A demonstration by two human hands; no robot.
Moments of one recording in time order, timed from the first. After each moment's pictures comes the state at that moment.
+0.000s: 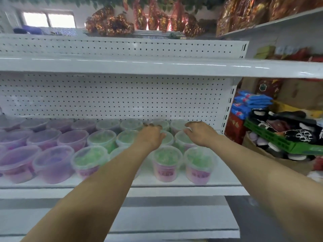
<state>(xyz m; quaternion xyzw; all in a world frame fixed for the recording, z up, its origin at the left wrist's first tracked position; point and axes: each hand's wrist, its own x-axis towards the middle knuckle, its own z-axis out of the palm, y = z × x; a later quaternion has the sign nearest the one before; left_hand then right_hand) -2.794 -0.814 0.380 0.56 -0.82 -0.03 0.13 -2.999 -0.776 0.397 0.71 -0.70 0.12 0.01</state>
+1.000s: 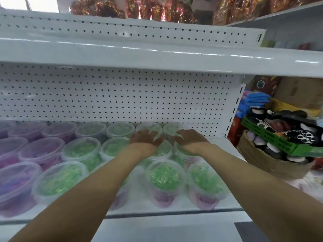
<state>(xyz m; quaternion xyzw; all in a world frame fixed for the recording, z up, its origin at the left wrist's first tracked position) -2.802 -0.912 0.334 0.57 -0.82 -0.06 0.07 -3.002 -0.871 0.352 0.69 -0.72 0.09 -0.05</state>
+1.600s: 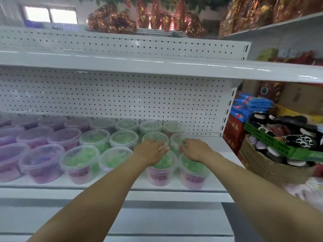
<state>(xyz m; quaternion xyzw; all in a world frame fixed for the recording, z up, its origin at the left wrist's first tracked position) -2.805 -0.811 0.333 0.54 -0.83 -0.08 0.08 -3.009 -0.786 0.345 0.68 -0.73 0.04 -0.06</state>
